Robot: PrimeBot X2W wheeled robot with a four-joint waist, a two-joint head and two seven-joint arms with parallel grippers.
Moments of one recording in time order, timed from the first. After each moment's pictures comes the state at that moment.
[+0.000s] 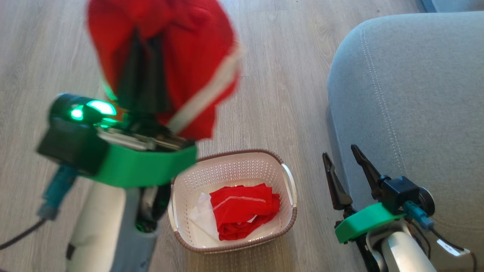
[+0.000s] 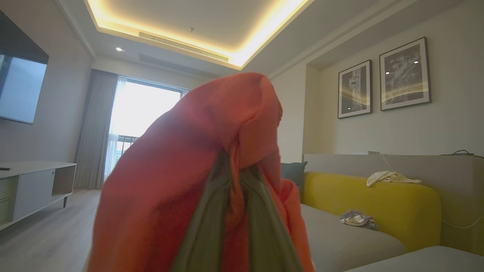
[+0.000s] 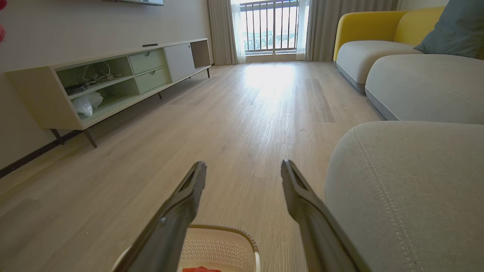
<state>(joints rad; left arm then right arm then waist) -0.38 0.04 -0.27 -0.27 -0.30 0.12 -0.26 -0.09 -0.05 0.16 0.23 0.14 0.12 -0.26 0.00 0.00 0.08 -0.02</state>
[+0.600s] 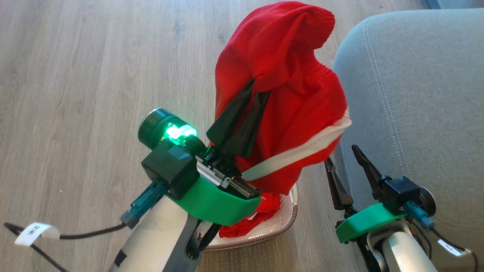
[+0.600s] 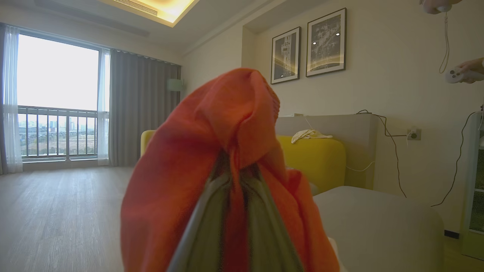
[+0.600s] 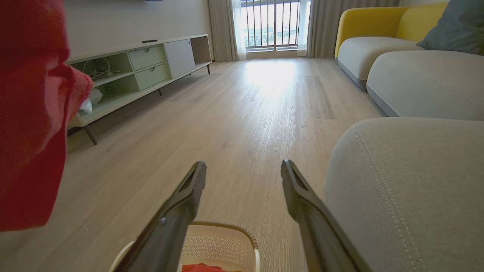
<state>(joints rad) -0.38 0.04 -0.55 -0.20 -0.31 0.03 -0.26 -0.09 -0.05 0.16 0.23 0.14 0.12 -0.26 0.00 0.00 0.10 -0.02</state>
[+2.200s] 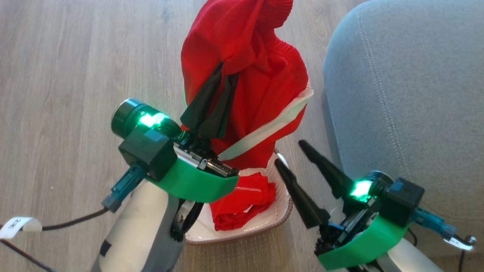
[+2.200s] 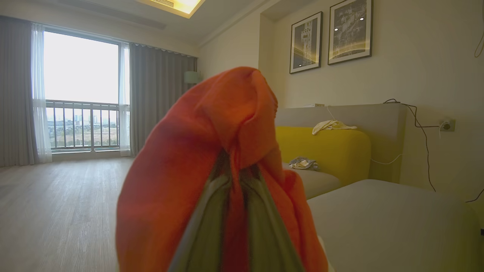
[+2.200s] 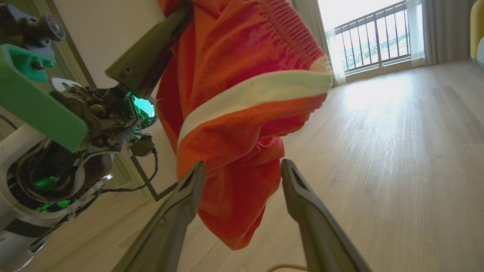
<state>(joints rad) -0.39 0.04 -0.45 -0.15 -0.27 0.01 -0.26 -0.13 -0.30 0.57 -0.17 0.59 0.12 -0.26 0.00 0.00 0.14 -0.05</state>
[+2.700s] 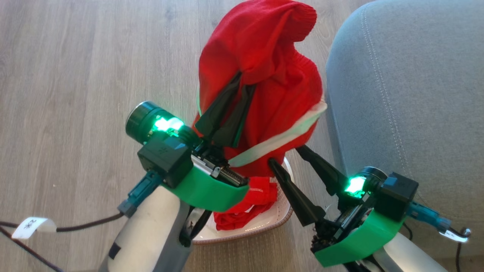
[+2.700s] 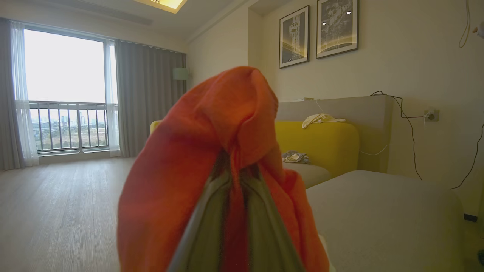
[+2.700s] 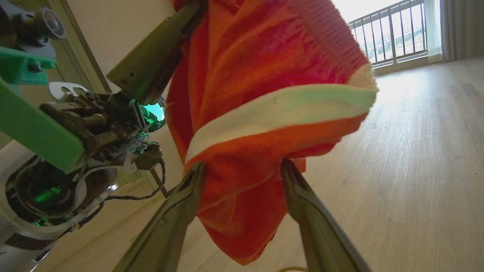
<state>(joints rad) -0.39 0.04 -0.49 -0.15 -0.25 0.00 -0.26 -0.18 -0.32 0.63 -0.16 0.63 0.12 -0.26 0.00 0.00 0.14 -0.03</state>
